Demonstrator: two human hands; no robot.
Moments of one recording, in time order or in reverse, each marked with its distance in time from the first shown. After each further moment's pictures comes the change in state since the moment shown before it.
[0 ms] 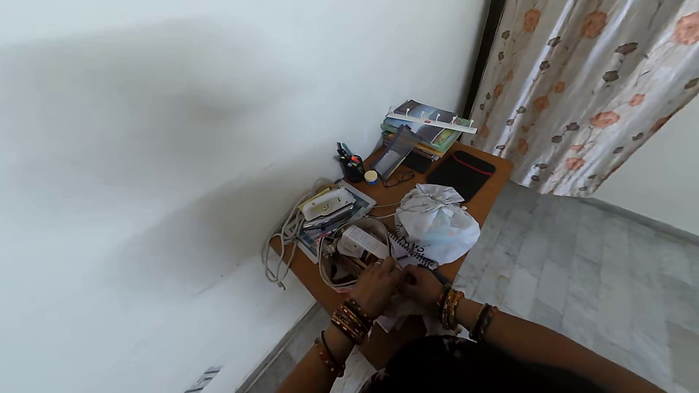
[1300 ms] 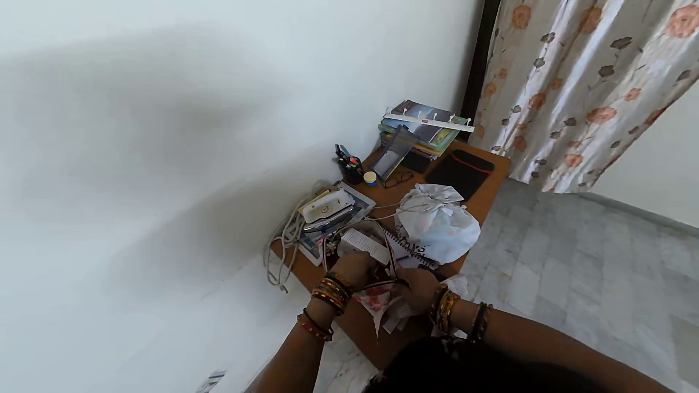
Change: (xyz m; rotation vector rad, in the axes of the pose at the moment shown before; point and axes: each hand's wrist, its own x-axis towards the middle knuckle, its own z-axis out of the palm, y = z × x) left_hand 0.020 -0.044 -0.049 0.025 -0.492 -0.230; right_hand -0.009 -0.035 -0.002 -0.321 -0.081 -0.008
